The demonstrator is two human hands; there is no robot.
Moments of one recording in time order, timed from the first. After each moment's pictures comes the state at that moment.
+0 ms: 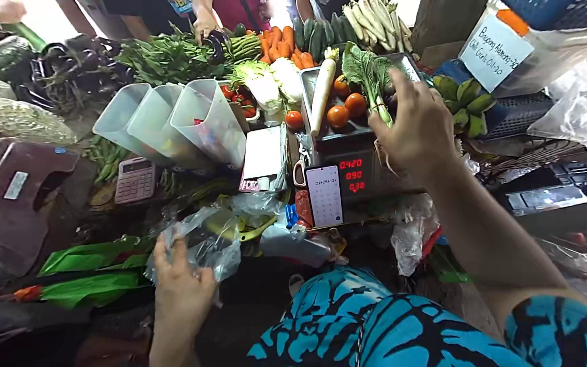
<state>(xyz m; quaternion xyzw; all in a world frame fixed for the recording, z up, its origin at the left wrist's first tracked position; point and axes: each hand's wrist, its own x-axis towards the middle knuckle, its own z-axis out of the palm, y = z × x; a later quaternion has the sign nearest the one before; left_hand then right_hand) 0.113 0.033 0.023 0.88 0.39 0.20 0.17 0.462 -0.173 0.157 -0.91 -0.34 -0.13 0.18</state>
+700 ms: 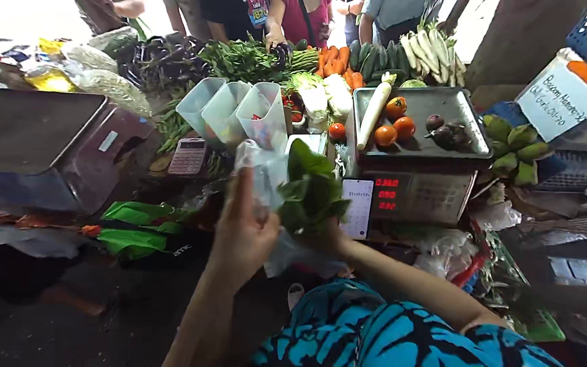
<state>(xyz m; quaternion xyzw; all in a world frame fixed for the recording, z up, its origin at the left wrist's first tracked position) 0.169 0.009 0.106 0.84 0.31 0.28 0.35 0.320 -0.107 0.035 -0.70 -0.49 0.32 0.40</state>
